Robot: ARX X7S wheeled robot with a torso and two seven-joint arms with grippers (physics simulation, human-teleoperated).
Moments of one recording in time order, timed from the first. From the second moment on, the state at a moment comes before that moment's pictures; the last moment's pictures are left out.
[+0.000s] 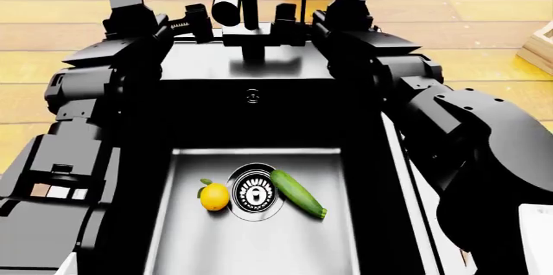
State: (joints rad) left arm -1.41 -0.16 0.27 -0.97 -0.49 -0.47 -0.13; right arm 1.61 0.05 -1.53 1.16 1.71 0.11 0.15
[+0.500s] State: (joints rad) left arm -1.39 -0.16 0.28 -0.96 -0.50 -0.46 -0.13; right arm 1.62 0.18 -1.52 0.98 1.78 0.15 0.28
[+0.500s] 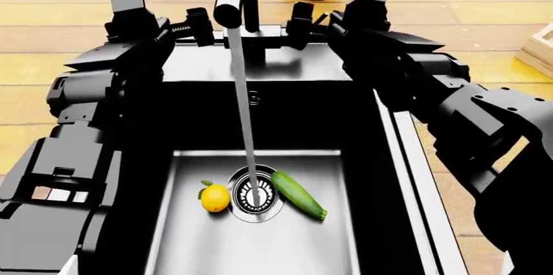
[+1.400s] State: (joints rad) left arm -1.36 -0.18 0.30 -0.88 -0.49 -0.47 -0.14; right arm 1.59 0.34 -1.60 0.88 1.69 0.20 0.47
